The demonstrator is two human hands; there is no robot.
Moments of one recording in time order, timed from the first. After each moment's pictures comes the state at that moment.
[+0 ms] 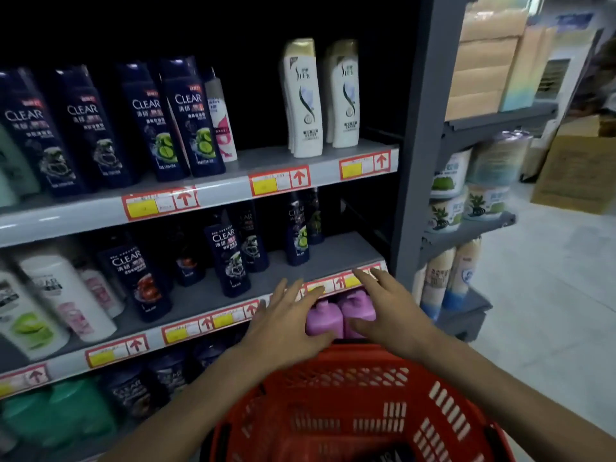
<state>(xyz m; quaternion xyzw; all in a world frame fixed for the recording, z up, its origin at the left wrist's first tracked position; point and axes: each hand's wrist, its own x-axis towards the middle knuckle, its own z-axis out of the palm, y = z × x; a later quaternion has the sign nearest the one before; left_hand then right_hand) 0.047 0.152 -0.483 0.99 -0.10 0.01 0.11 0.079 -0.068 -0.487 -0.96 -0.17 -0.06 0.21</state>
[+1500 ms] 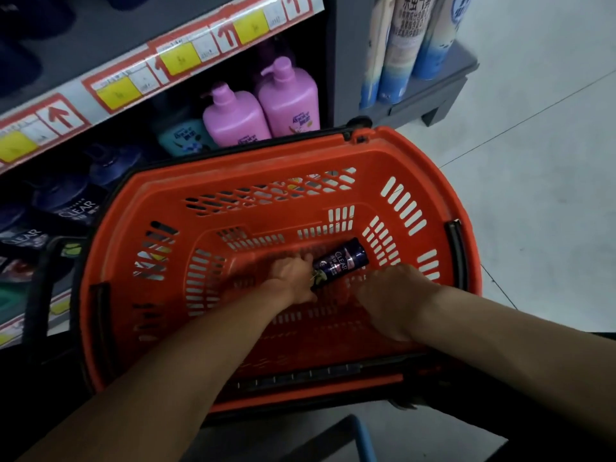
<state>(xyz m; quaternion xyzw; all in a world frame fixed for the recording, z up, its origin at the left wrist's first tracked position) 0.028 0.039 -0.845 0.93 -0.16 -0.34 -0.07 -0.024 -0.138 -0.679 -0.87 -0.26 0.39 -0.12</state>
